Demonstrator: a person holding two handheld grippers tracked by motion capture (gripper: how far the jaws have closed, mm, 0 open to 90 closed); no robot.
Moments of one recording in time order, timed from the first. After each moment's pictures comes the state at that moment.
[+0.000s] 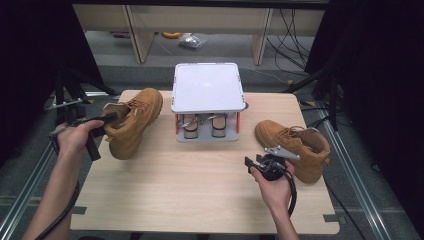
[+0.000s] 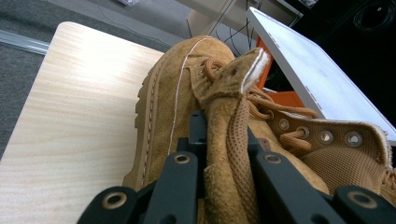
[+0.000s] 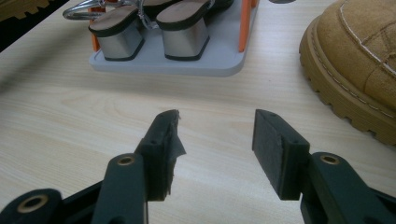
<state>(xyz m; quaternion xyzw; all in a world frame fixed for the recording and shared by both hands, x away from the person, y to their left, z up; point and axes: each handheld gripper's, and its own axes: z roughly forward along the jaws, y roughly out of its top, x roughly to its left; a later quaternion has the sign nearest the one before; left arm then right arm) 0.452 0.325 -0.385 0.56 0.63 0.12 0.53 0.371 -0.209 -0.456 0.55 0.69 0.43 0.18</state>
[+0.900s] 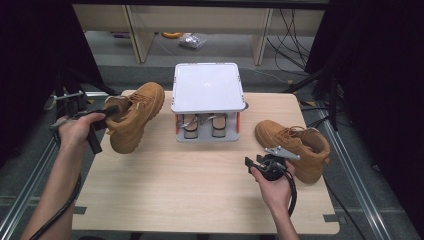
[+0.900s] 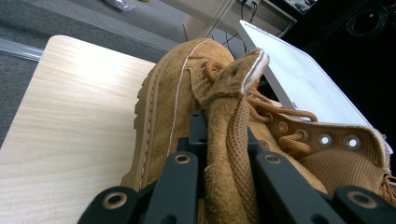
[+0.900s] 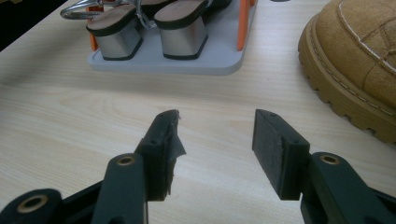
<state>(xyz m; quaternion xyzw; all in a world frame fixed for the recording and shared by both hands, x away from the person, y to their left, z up) 0.463 0.320 -0.369 0.56 0.62 0.12 0.53 0.372 -0.210 -0.458 0.55 0.69 0.43 0.18</state>
